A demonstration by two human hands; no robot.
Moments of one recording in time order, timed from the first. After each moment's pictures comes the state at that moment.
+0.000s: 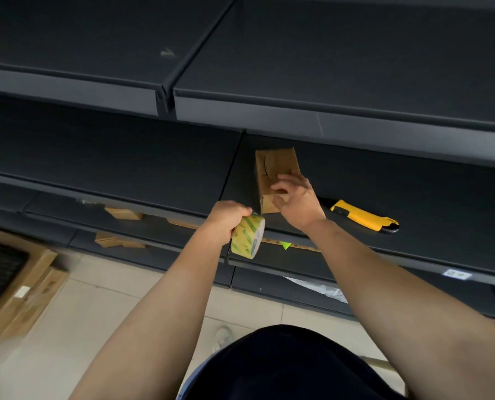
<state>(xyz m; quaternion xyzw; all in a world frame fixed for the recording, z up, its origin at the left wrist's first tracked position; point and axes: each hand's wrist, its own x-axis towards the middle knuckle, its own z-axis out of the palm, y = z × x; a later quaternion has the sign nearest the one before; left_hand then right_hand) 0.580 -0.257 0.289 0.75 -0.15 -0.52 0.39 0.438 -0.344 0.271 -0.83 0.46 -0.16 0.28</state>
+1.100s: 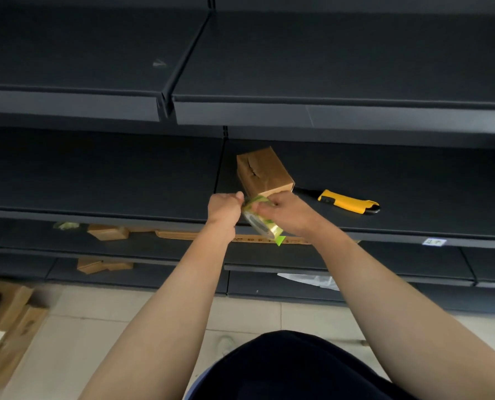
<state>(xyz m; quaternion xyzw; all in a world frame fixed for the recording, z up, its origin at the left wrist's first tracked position) 0.576 -0.260 0.305 0.76 -0.13 -0.45 0.44 0.439 -0.280 0.324 -0.71 0.49 -0.11 0.49</state>
